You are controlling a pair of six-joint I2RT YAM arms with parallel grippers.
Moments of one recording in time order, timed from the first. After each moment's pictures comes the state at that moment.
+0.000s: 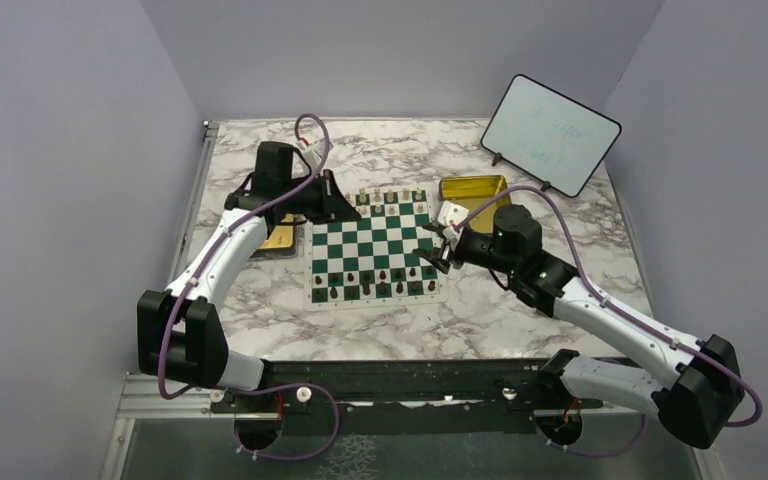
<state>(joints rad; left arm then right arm) -0.19 1.42 1.15 -0.42 0.74 -0.41 0.71 1.04 0.74 0.07 -0.37 -0.37</state>
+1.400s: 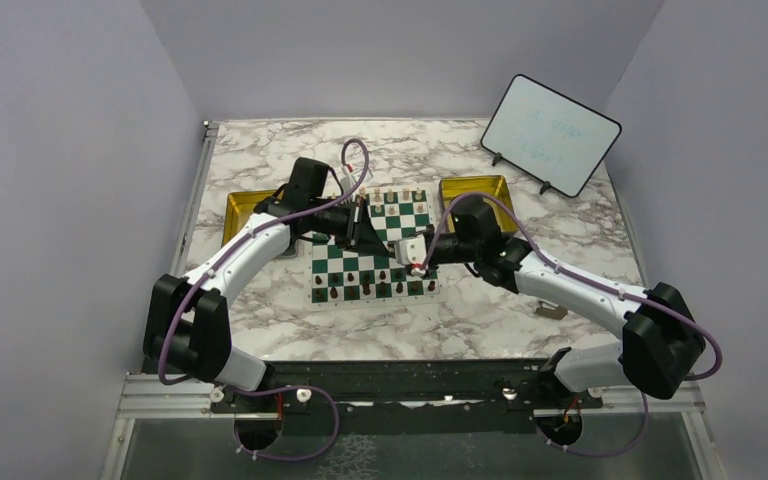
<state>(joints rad) -0.39 1.46 1.07 -0.44 1.00 -0.38 0.75 1.35 0.87 0.05 -0.66 -1.02</state>
